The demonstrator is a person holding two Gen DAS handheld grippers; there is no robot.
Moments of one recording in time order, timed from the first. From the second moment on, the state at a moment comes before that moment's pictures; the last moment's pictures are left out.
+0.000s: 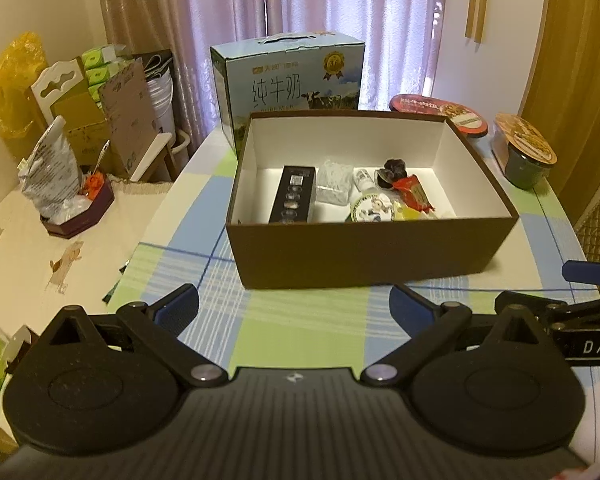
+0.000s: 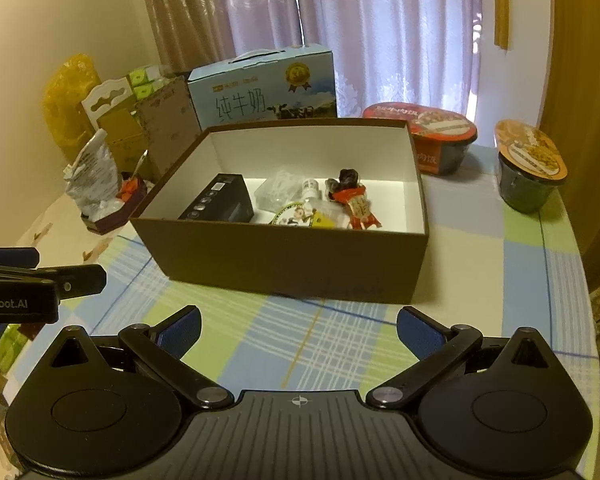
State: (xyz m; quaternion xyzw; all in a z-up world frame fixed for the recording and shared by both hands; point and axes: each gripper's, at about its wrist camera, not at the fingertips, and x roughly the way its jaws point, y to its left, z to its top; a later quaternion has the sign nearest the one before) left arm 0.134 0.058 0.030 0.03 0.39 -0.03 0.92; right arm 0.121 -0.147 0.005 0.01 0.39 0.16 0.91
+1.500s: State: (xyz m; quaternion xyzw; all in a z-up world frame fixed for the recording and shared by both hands) left arm 0.055 0.038 0.007 0.05 0.43 -0.01 0.90; right arm 0.047 -0.151 -0.014 -0.03 0.41 0.16 0.90
